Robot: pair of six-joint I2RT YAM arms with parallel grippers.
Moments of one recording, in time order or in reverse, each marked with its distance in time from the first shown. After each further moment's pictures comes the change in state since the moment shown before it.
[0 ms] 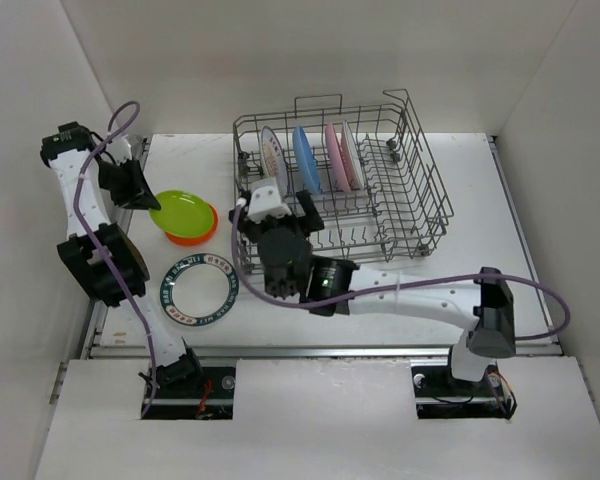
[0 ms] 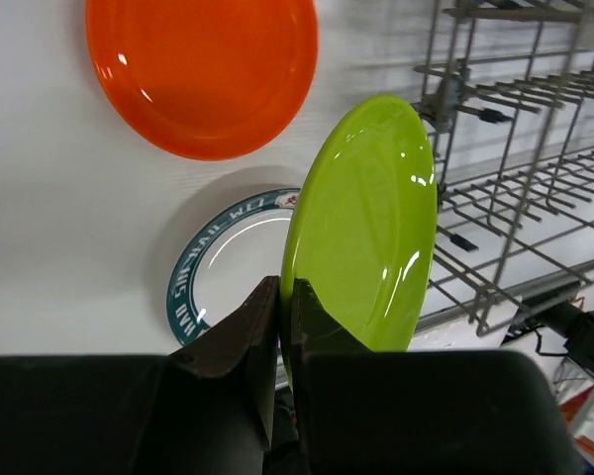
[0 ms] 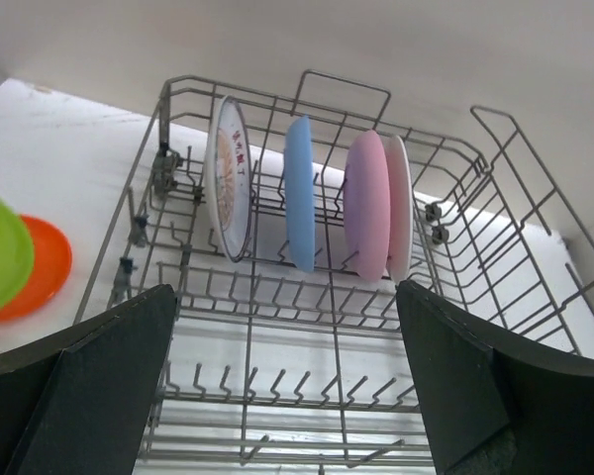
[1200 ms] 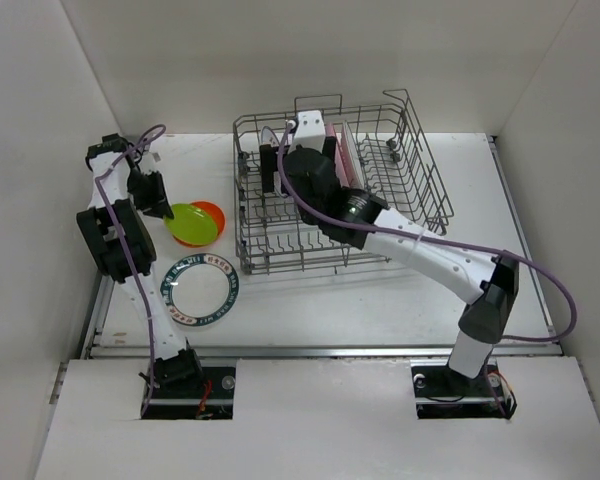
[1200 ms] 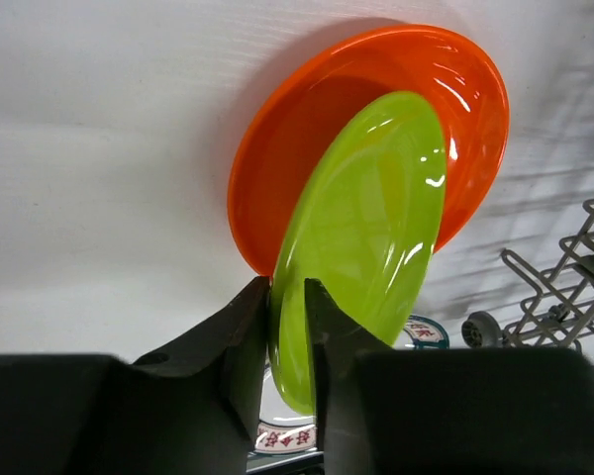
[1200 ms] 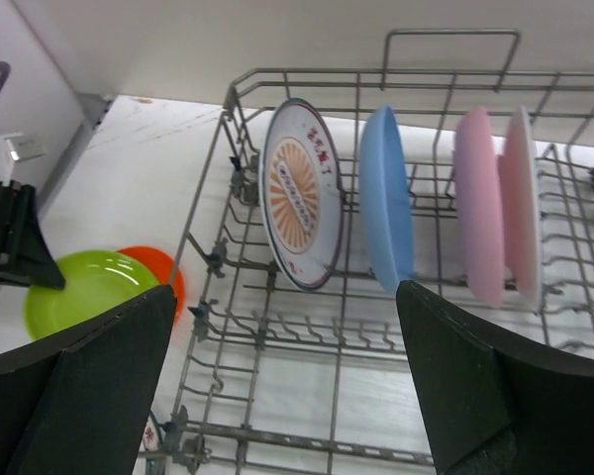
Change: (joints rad) left arm -0.098 0.274 -0.039 0.251 -0.213 -0.111; right arm -0.333 0.005 0.211 -0.481 -0.497 0.584
